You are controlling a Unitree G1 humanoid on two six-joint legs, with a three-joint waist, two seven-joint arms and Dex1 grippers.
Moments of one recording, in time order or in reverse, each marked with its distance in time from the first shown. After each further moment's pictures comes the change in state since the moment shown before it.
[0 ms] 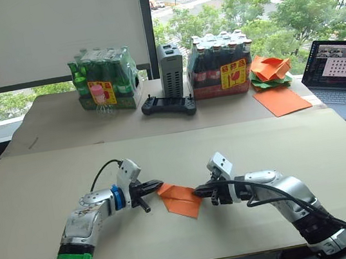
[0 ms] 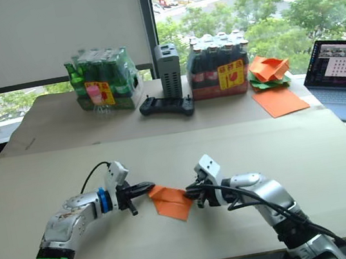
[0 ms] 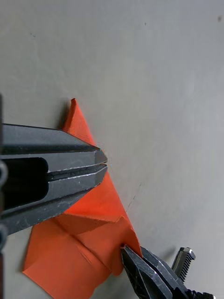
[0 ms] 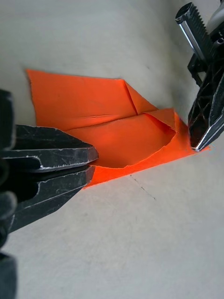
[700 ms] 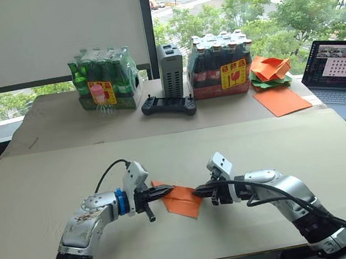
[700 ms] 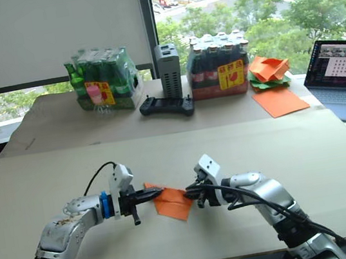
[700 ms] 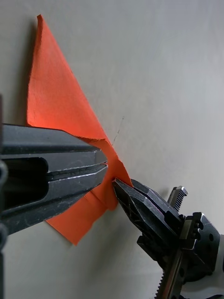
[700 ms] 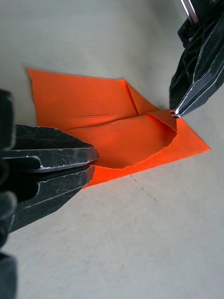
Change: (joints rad) left arm 0.066 0.036 -0.069 -0.137 -0.021 0.013 -0.044; right arm -0.006 -0.005 0.007 0.006 -0.001 -0.004 0.006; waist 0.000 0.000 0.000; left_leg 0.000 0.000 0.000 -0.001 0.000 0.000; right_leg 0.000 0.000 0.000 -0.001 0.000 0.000
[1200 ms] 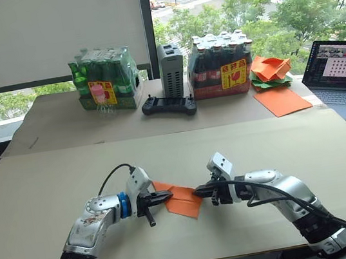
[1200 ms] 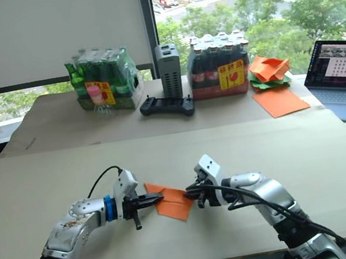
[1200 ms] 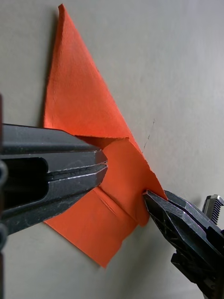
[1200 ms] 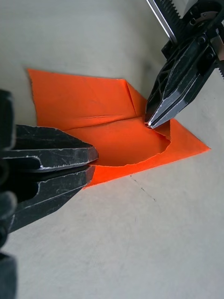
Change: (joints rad) left arm -0.005 0.000 -0.049 0.081 0.073 -0.103 -0.029; right arm 0.005 -0.002 -0.001 -0.004 0.000 0.000 -0.002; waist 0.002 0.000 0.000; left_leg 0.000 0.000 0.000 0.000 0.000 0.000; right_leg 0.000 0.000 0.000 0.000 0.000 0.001
